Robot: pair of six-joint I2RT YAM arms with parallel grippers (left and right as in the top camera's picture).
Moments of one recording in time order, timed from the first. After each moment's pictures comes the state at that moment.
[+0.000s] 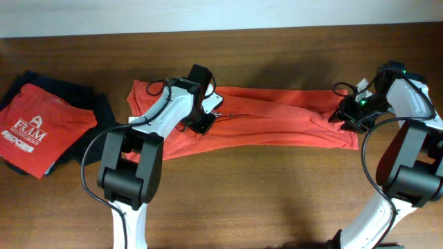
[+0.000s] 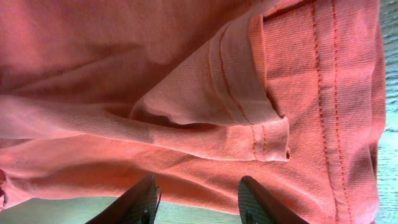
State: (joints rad) left arm -0.39 2.17 1.60 -0.91 0.06 0.27; right arm -0.36 2.07 1.55 -1.09 -0.38 0.07
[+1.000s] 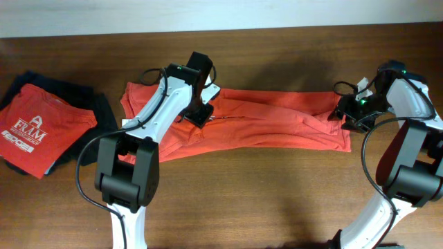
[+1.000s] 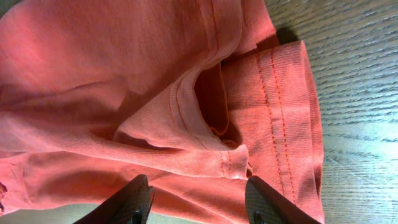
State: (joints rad) left arm -0.39 2.14 1.74 -1.05 -0.01 0.24; right arm -0.36 2.07 1.55 -1.07 -0.38 0.07
